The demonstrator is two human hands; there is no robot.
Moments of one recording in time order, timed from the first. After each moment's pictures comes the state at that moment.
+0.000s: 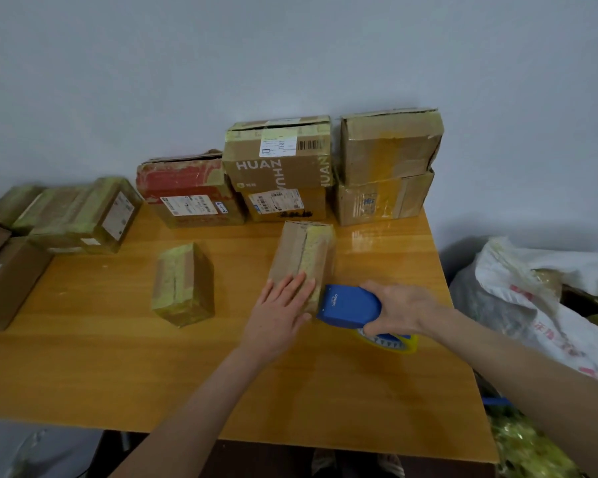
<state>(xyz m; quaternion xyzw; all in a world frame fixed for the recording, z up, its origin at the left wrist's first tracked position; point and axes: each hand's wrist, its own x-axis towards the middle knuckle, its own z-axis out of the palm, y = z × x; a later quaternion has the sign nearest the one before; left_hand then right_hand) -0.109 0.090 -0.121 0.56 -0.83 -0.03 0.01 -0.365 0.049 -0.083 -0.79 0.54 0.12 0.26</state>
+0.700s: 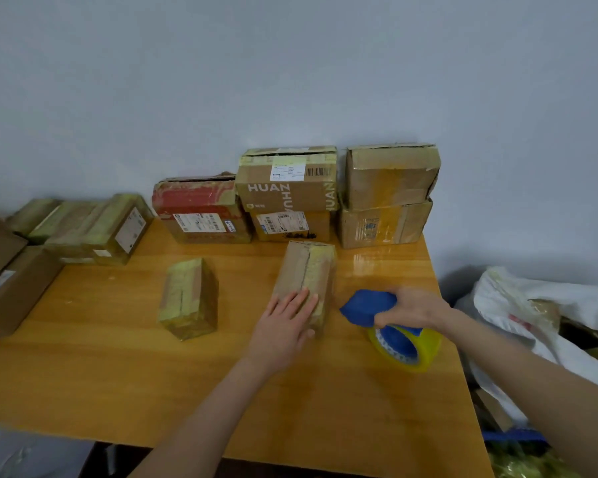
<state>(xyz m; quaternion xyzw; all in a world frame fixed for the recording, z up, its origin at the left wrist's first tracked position) -0.116 0.087 -0.113 0.57 -0.82 -0.02 -0.01 -0.384 0.019 -0.081 -0.68 0.62 0.05 0.38</state>
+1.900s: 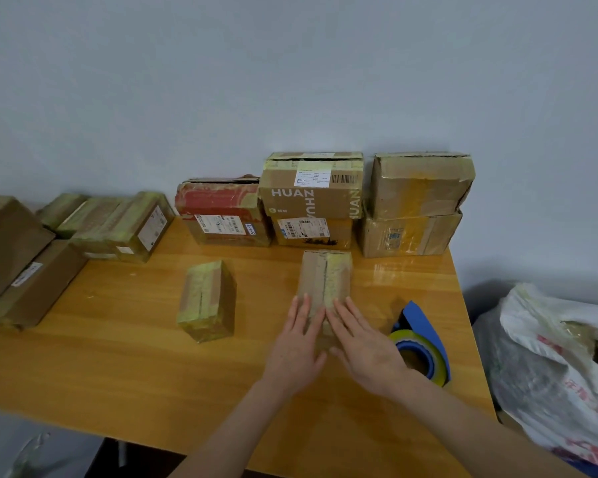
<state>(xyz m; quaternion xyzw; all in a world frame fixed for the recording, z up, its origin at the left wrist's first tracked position) -0.113 0.100 -0.123 0.62 -0.77 -0.10 0.04 -0.284 0.075 -0.112 -0.87 0.46 0.03 0.14</state>
